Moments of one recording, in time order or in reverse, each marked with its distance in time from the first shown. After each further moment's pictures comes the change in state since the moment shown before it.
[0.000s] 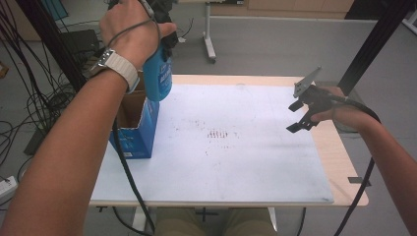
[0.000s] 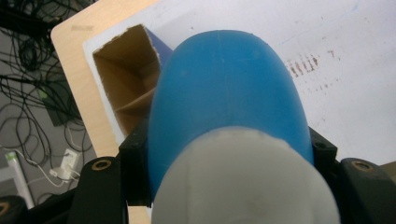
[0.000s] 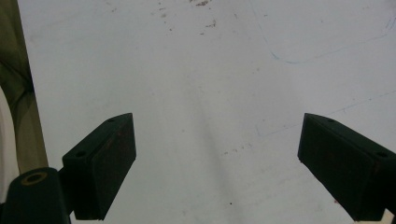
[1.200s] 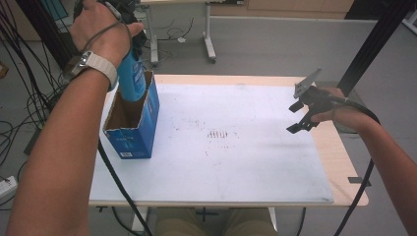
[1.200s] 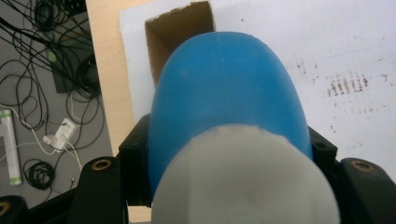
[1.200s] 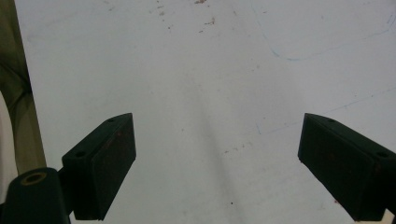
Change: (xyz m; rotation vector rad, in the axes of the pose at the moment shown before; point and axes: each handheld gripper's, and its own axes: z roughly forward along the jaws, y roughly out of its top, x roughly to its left) left arm 0.062 -0.019 0.027 0.010 0.038 -0.181; right arm -0.001 -0.003 0.003 -0.003 0.001 0.009
